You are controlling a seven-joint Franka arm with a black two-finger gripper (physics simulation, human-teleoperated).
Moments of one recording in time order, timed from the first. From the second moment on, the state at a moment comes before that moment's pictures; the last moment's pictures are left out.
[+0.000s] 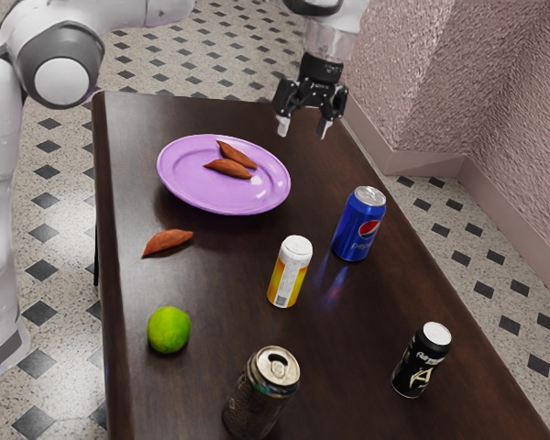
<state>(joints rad) 0.07 0.14 0.08 -1.32 -0.18 1.34 -1.71</state>
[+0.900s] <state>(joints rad) 0.33 -0.18 0.24 -1.96 -0.14 1.78 -2.01</state>
